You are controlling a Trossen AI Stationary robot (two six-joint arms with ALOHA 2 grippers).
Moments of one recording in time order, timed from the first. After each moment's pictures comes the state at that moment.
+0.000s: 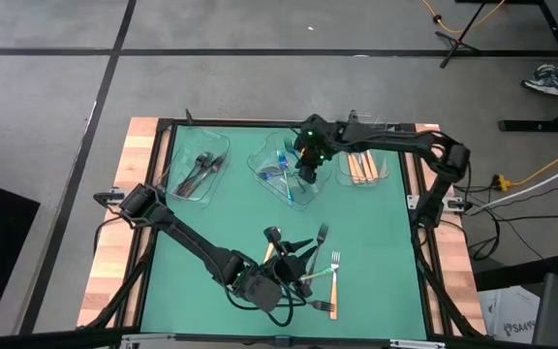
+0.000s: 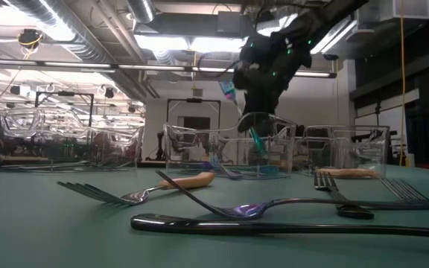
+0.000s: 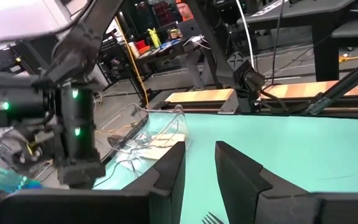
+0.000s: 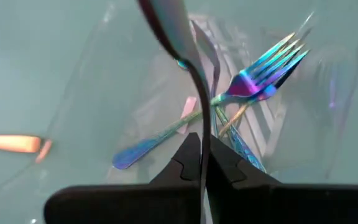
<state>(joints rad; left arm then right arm) -0.54 2.03 1.62 0.08 -1.18 0.03 -0.42 1.77 1.26 -0.47 -0.30 -0.04</state>
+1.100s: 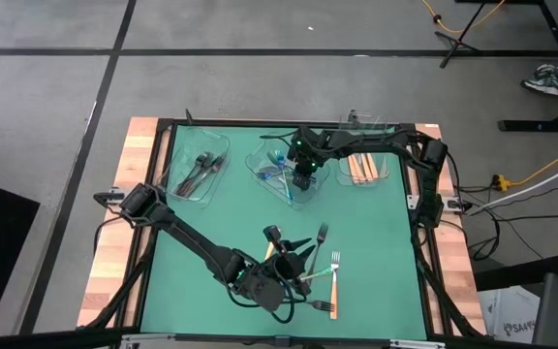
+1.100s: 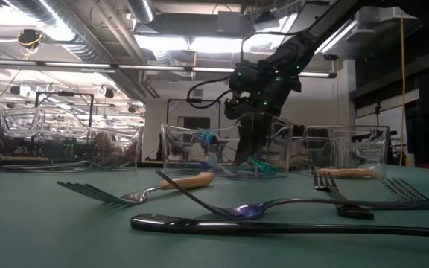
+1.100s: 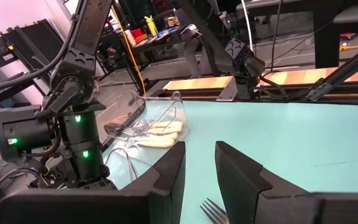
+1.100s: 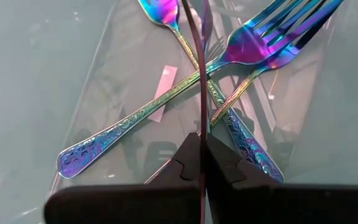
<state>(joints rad) -0.53 2.03 1.62 -0.03 -1.16 -0.08 -0.42 1.96 1.27 -0.40 -0.26 -0.06</state>
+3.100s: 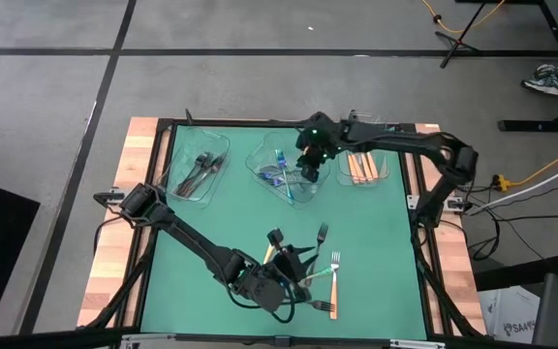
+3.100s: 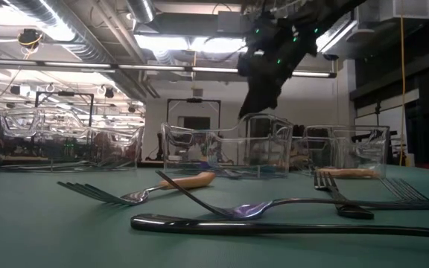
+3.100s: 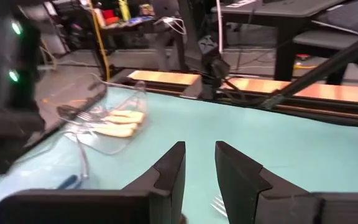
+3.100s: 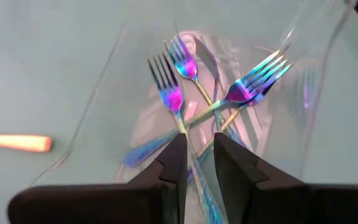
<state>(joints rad) -0.53 2.03 1.62 -0.04 -1.02 -0.27 -0.42 1.71 1.26 -0.49 -0.26 -0.06</state>
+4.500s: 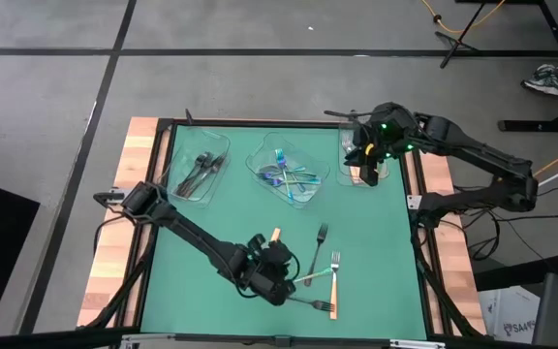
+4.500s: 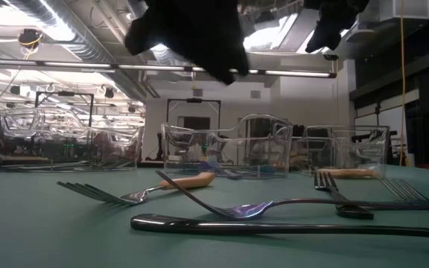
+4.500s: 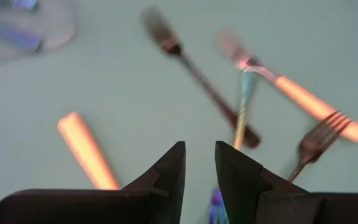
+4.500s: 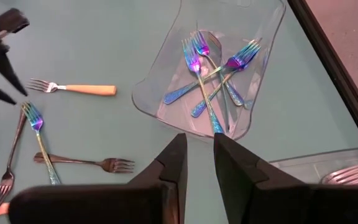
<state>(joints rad) -0.50 2.03 1.62 -0.67 -0.57 -1.02 -0.42 1.15 1.26 -0.97 -0.25 -0.11</state>
